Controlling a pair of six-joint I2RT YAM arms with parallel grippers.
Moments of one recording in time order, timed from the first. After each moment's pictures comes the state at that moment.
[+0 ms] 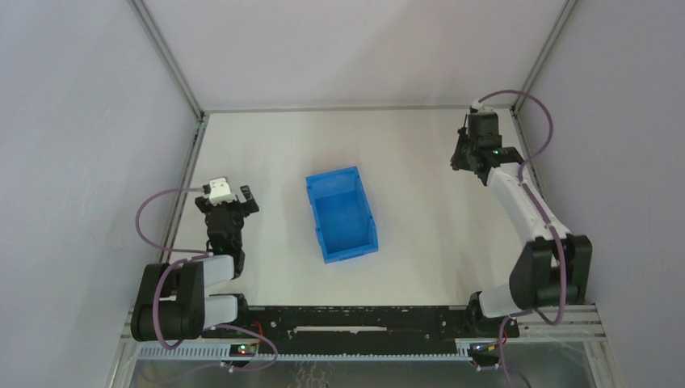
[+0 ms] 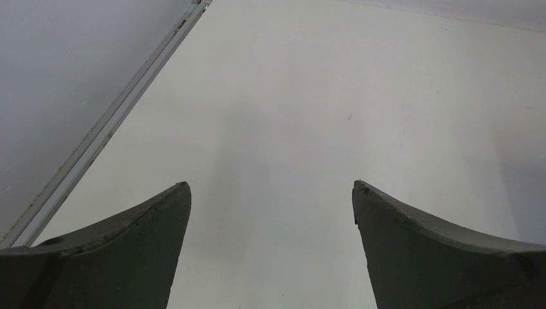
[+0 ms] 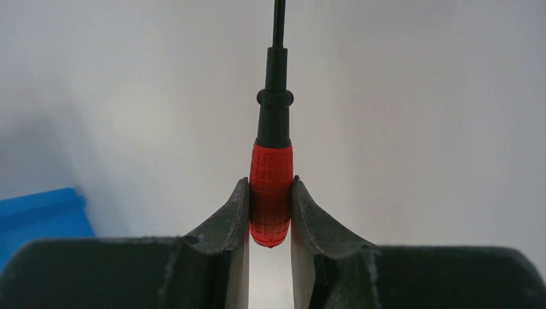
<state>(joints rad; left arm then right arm) 0.04 1.26 0.16 1.01 -0.21 -0.04 0.09 1.49 1.21 -0.51 0.13 0.28</state>
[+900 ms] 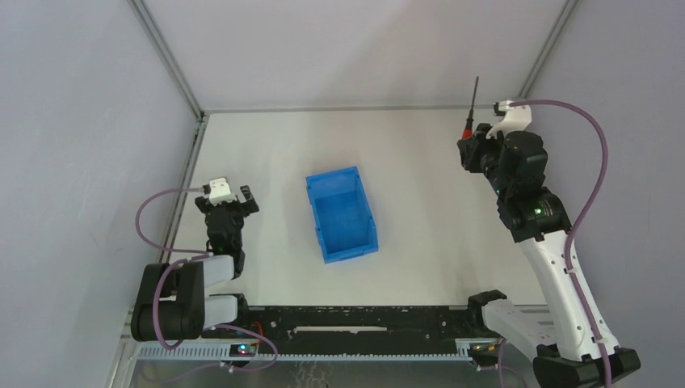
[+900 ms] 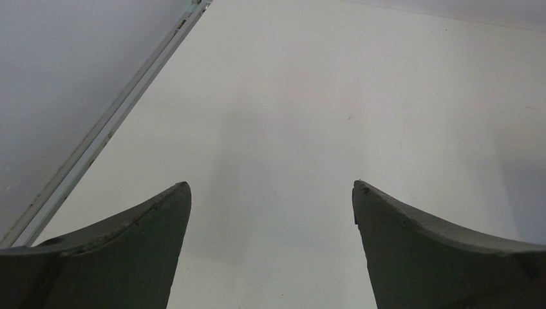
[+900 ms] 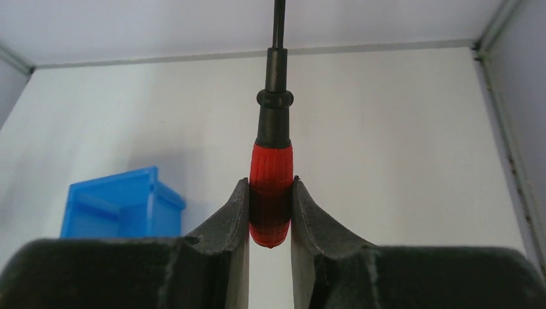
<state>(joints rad) 0.04 1.26 0.16 1.01 -0.21 -0.04 0.20 0.94 1.19 -0.47 0.10 0.18</state>
